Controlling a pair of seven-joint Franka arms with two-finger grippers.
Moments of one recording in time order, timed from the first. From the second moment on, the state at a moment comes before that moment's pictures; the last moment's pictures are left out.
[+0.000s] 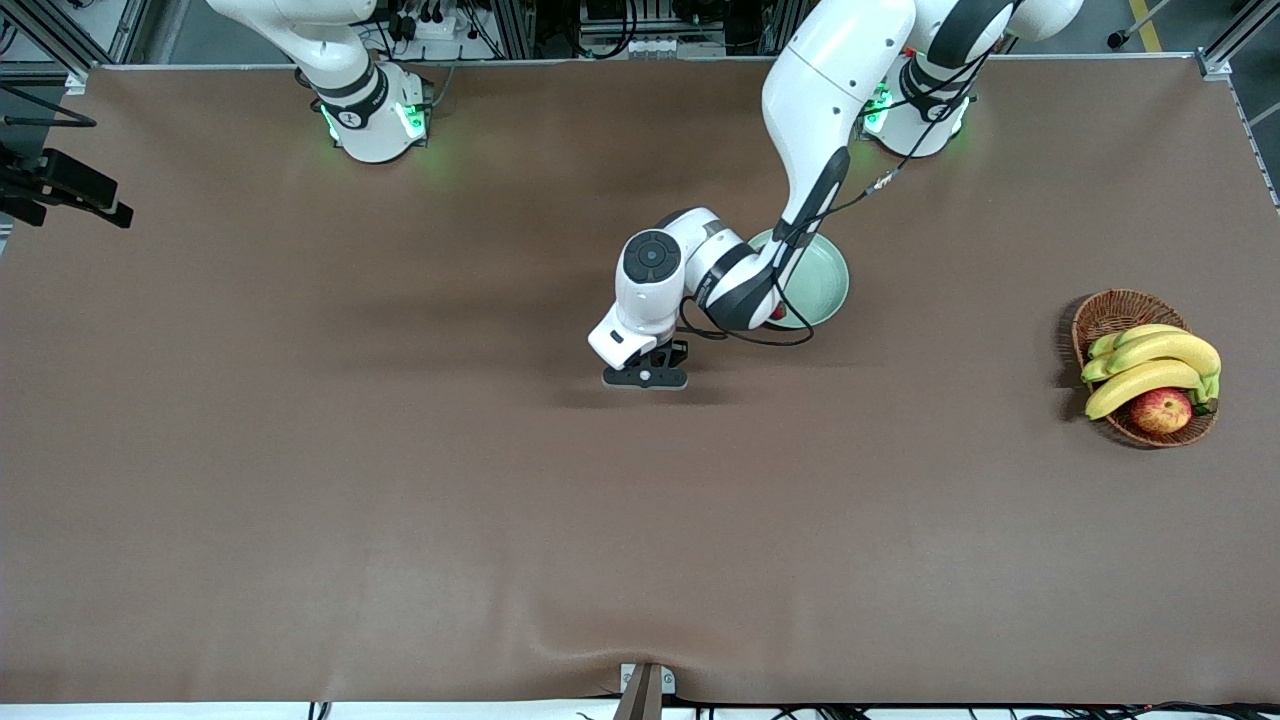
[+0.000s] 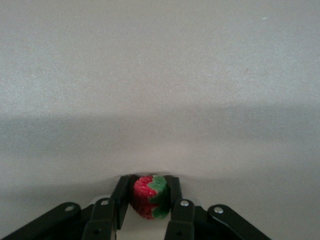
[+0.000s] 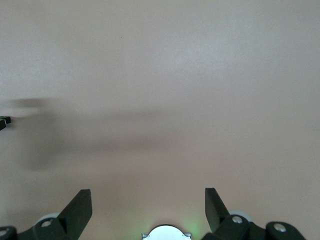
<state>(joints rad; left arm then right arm) -0.77 0.82 -0.06 -1.53 0.06 2.44 -0.83 -0.05 -0.04 -0.03 -1.51 0.04 1.39 -0.02</state>
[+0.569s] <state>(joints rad) -0.73 0.71 -0.05 -1.52 0.06 2.27 -0.75 -0.04 0.00 -0.03 -1.47 0.03 1.40 -0.03</state>
